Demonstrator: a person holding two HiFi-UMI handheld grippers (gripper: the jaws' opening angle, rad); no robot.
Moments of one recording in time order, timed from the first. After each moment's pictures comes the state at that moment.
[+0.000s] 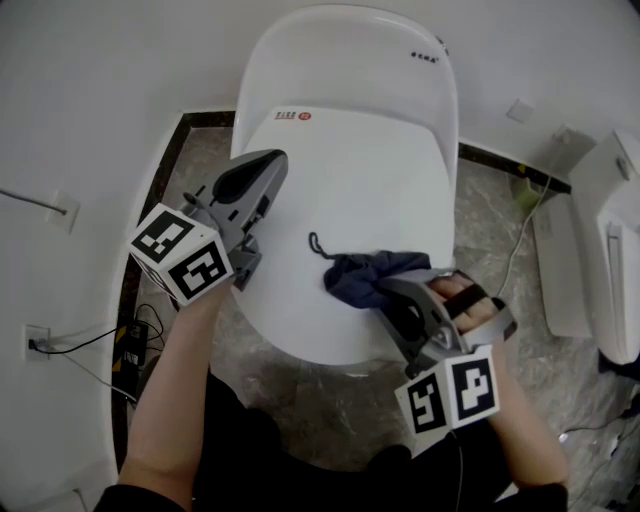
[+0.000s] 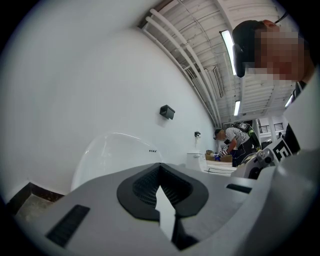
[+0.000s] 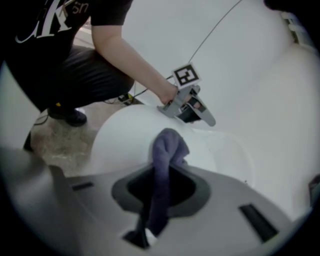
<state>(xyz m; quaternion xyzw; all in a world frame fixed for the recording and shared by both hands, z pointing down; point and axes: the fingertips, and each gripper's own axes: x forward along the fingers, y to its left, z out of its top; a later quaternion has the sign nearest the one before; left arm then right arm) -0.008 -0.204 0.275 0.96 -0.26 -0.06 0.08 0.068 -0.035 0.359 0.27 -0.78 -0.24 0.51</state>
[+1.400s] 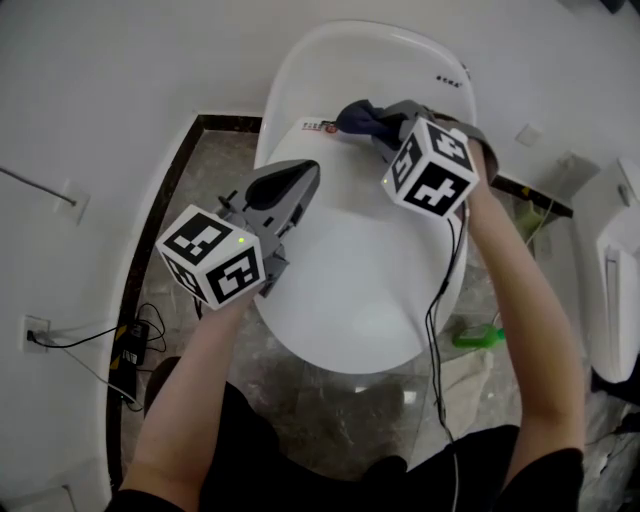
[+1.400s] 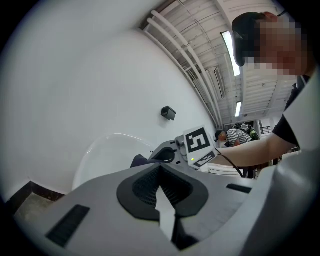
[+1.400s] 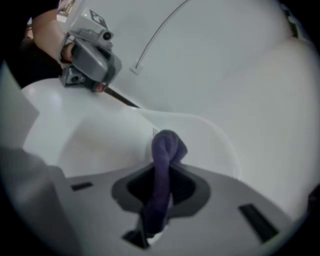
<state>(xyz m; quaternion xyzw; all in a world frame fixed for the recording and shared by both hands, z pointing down) -0.009 -0.205 0.275 0.96 -0.27 -0.07 0.08 0.084 -0.292 0.316 0.34 -0.74 -0.24 0.54</state>
